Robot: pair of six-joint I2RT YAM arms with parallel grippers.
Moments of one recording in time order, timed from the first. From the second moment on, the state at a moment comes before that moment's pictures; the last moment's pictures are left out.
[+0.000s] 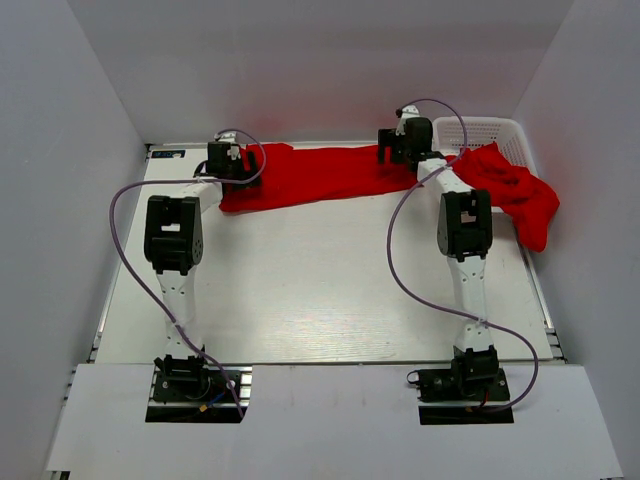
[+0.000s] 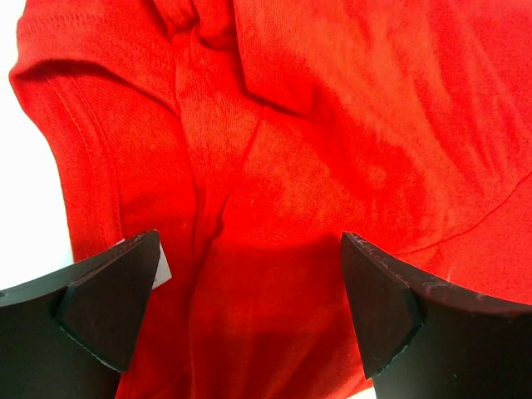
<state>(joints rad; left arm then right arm) -0.07 2.25 1.61 -0.01 0.09 -0.24 0.17 2.55 2.13 -0.08 -0.09 0.04</state>
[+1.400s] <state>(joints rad) -0.15 2.65 2.26 -0.16 0.25 -0.27 0.32 1.88 1.21 -0.41 -0.33 0.23</state>
